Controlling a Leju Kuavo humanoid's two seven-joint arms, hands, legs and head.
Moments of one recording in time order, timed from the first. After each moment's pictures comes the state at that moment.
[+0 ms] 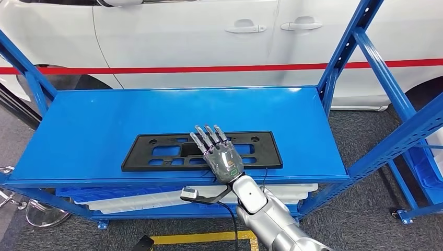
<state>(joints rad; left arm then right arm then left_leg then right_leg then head) -0.20 -0.15 0.95 -0.19 -1.16 0.04 -0.45 -0.52 0.16 0.57 -0.82 1.55 -0.69 0.11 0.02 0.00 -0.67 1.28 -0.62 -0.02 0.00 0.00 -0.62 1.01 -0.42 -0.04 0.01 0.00</state>
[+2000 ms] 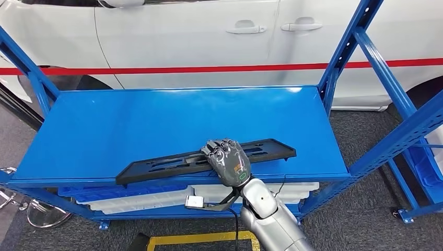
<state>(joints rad) -0.20 -0.15 0.96 -0.19 -1.07 0.11 -0.51 -0.37 0.15 0.45 -1.14 1.38 -0.69 -0.20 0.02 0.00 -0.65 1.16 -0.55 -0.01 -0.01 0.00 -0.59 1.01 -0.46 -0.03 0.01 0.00</state>
